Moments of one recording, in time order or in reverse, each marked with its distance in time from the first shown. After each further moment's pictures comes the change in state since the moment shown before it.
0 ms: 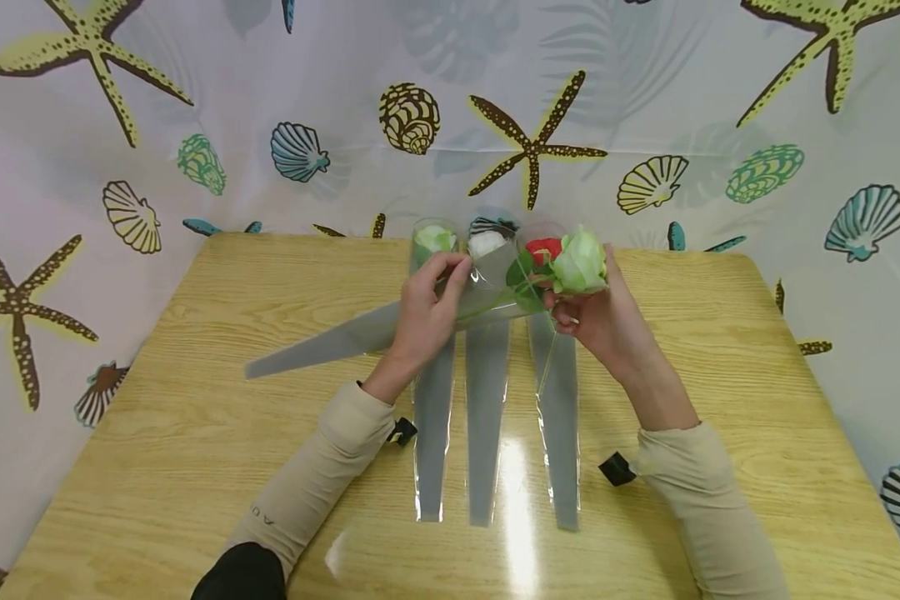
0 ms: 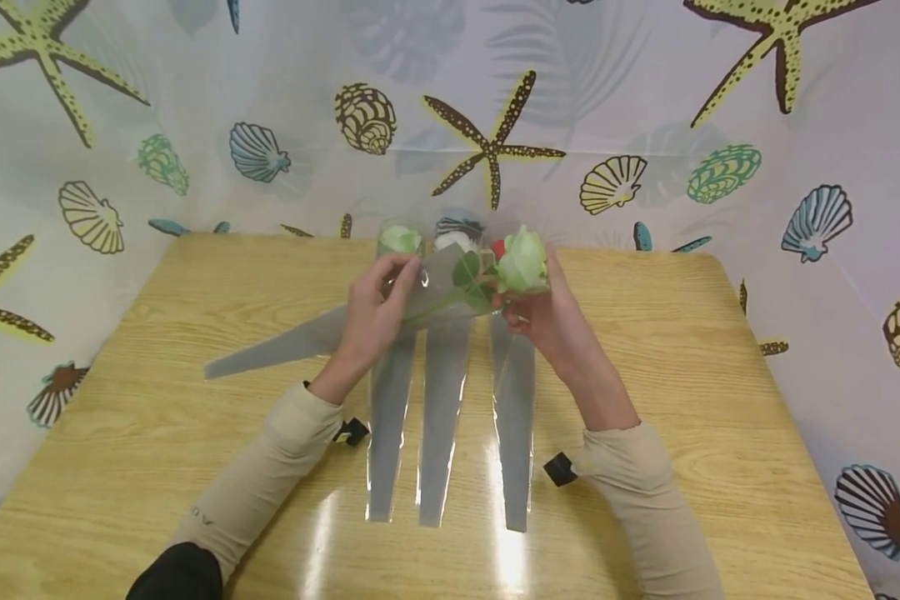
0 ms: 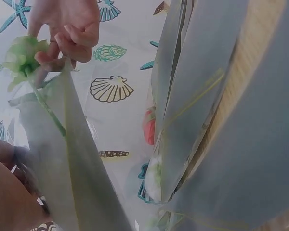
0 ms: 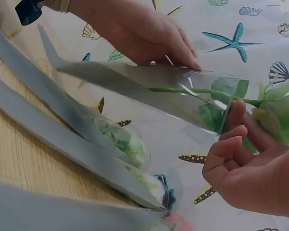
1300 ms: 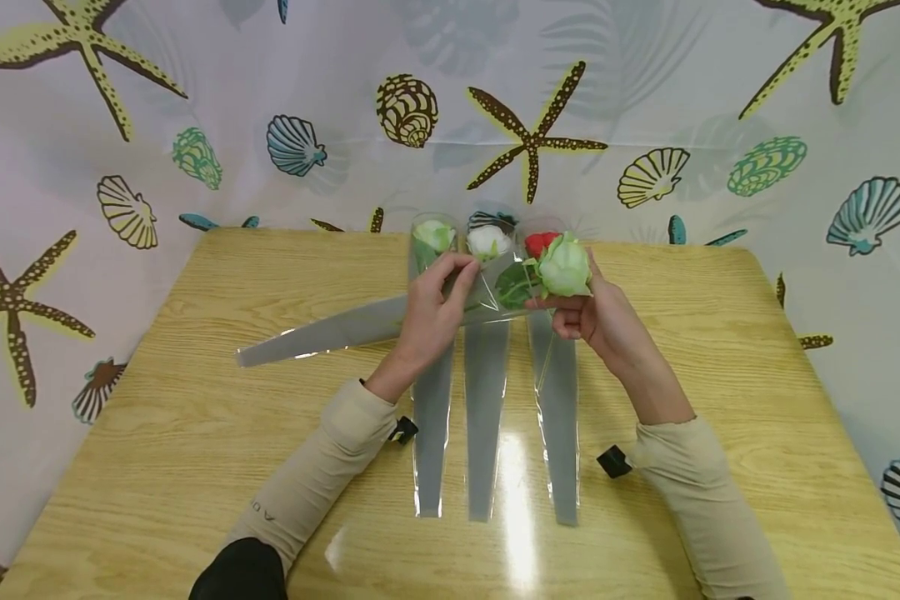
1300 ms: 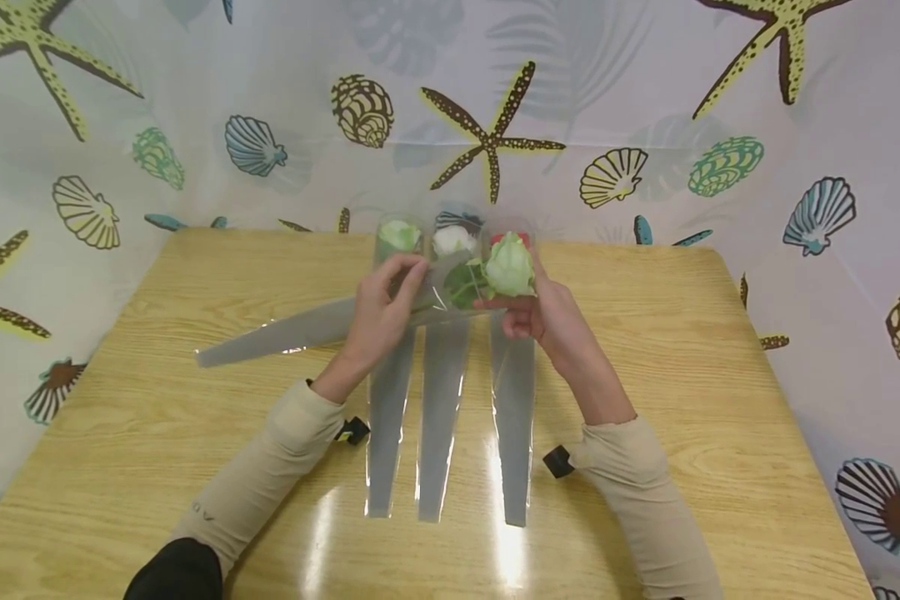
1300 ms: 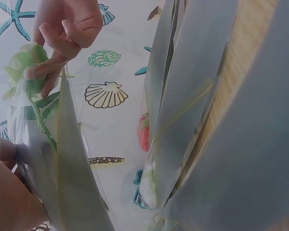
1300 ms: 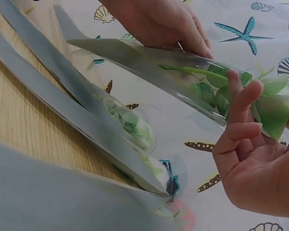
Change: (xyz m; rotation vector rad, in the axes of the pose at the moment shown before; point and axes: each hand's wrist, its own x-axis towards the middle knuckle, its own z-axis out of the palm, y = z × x) left_hand -0.003 -0.002 0.008 -0.012 -0.041 -0.007; right_hand 0.002 0.008 -0.007 -0.153 0.032 0.015
